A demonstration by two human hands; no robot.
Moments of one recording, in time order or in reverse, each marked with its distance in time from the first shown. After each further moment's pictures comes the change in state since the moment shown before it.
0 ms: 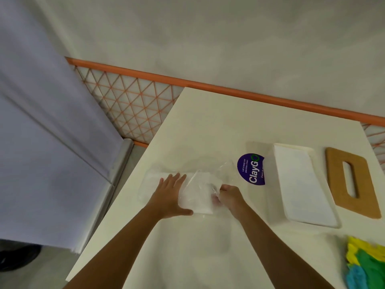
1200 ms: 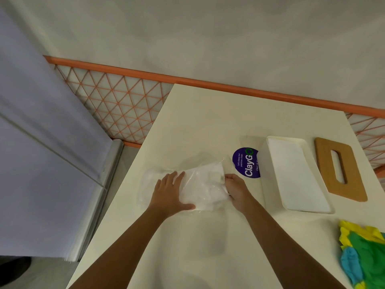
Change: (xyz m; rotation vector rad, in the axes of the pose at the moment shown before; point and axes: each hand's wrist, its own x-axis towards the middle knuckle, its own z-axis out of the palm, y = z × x) left_hand 0.006 0.005 0.006 0.042 0.130 -0.003; right_hand 0.005 0.000 -0.009 0.330 0.084 0.043
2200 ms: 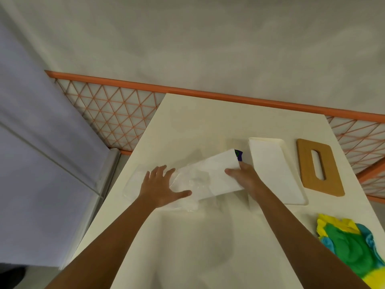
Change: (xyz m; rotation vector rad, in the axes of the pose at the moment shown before) left_hand -0.011 0.031 -0.041 0.076 -0.021 -0.079; right_hand -0.041 -0.035 -0.070 -0.201 0.006 -0.284
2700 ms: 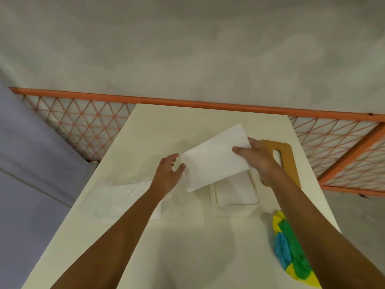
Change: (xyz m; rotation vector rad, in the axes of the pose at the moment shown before) left_hand 0.030 0.142 -0.024 -0.794 0.174 -0.040; right_hand -0.027 -0.036 -0.138 0.063 0.139 -0.178
